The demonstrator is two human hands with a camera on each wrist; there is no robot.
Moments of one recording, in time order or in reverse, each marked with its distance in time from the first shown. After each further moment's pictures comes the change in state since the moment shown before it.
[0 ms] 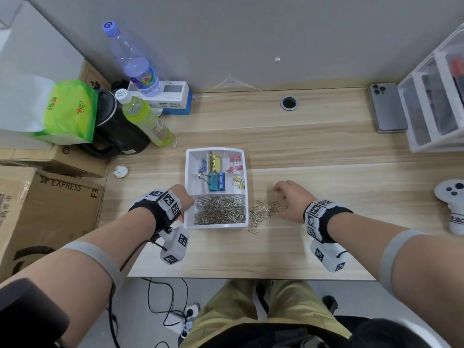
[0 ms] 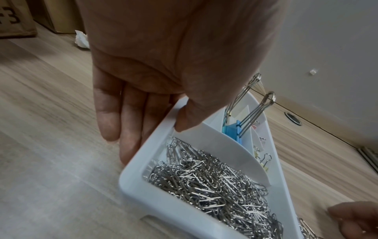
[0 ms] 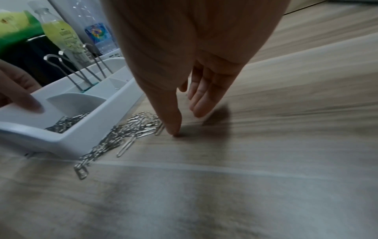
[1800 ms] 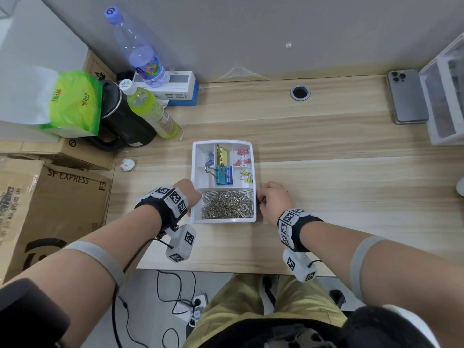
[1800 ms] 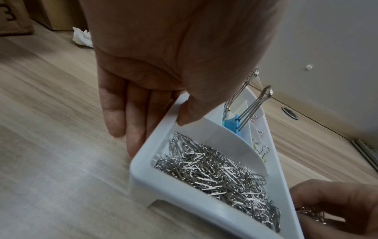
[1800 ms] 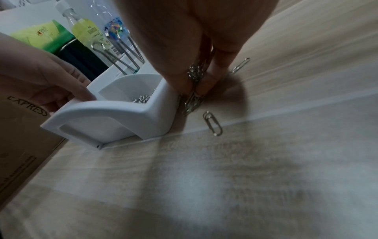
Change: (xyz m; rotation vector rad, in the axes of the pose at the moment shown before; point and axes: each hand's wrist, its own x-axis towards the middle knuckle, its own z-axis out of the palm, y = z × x) left_hand -0.006 0.000 0.002 -0.014 0.029 -0.017; right_hand 0.005 -0.066 0.046 0.121 0.151 0.000
